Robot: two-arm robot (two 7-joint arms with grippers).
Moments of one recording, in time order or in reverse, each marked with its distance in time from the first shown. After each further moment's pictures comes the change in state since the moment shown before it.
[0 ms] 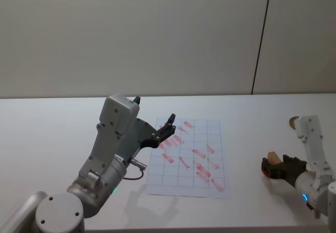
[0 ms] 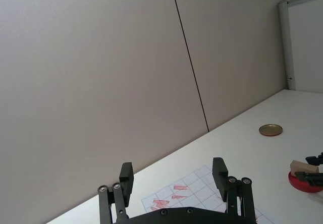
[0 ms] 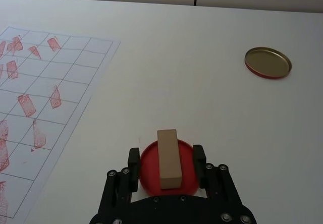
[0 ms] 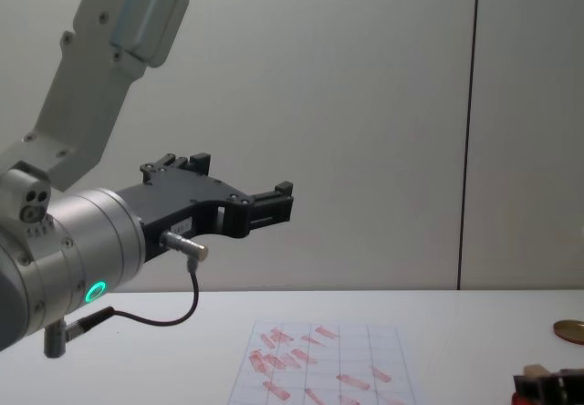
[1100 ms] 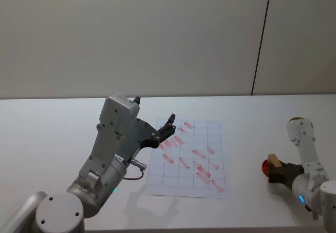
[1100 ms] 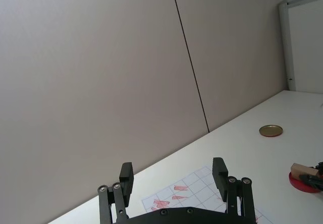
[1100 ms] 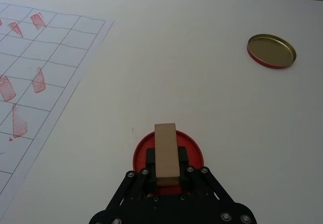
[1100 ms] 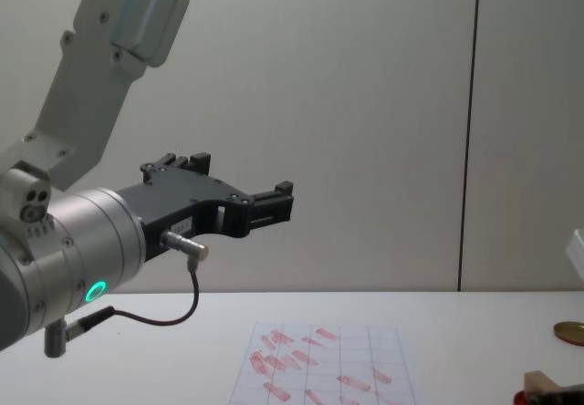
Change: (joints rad) left arm 0.000 0.000 0.000 0.000 0.000 0.000 0.000; right arm 0.043 -0.021 -0.011 0.088 -0.057 0.024 -0.008
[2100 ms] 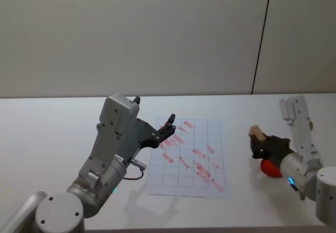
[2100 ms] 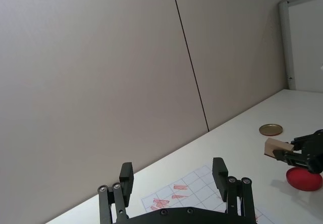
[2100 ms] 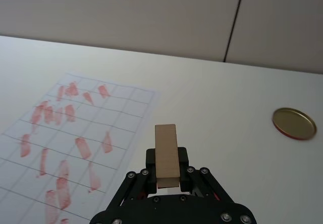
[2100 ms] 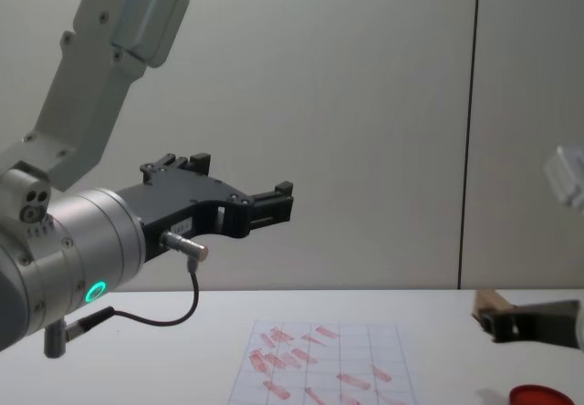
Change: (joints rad) left arm 0.000 0.000 0.000 0.000 0.000 0.000 0.000; right arm -0.034 -0.007 -0.012 -0.179 0.024 -0.067 0.041
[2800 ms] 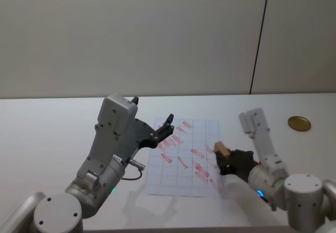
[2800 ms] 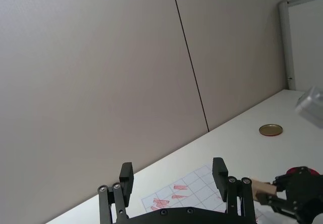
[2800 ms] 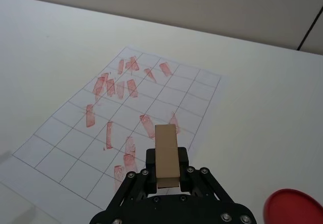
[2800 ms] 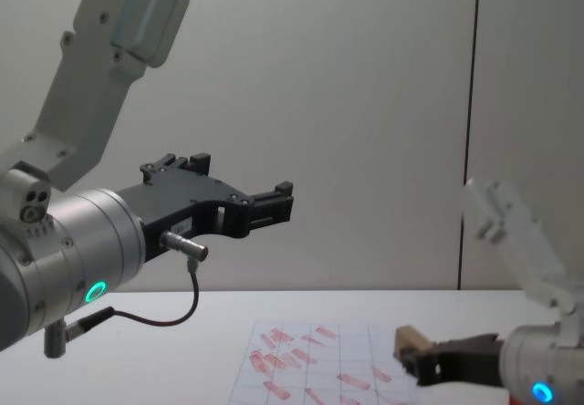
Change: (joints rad) left arm 0.000 0.000 0.000 0.000 0.000 0.000 0.000; right arm 0.014 -0.058 -0.078 0.051 -0.050 0.013 0.084
